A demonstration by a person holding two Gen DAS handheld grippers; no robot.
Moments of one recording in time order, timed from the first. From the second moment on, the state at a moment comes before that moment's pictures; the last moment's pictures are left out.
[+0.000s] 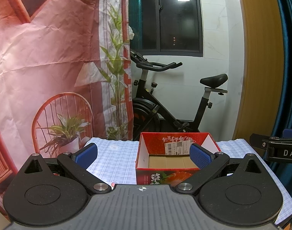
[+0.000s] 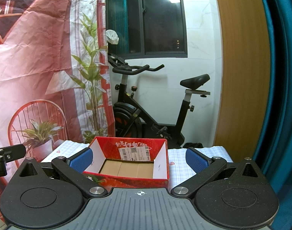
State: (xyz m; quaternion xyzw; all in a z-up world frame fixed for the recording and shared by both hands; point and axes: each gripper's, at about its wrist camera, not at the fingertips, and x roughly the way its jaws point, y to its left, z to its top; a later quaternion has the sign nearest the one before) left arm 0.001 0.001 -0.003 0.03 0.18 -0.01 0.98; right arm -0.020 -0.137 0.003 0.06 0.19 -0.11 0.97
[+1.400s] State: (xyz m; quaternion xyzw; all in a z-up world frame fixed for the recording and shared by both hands) left arm 0.001 0.001 -0.003 0.03 0.18 -0.01 0.98; right arm -0.018 -0.136 0.002 0.06 0.20 -0.11 0.97
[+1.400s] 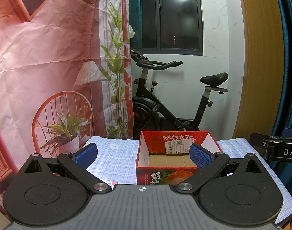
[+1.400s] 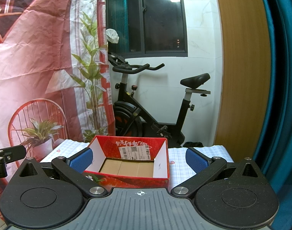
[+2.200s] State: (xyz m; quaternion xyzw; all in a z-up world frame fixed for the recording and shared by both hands) left arm 0.036 0.007 -0.081 0.07 0.21 0.01 0.98; right arm 0.003 -0.153 -0.077 0.11 0.16 -0.07 0.98
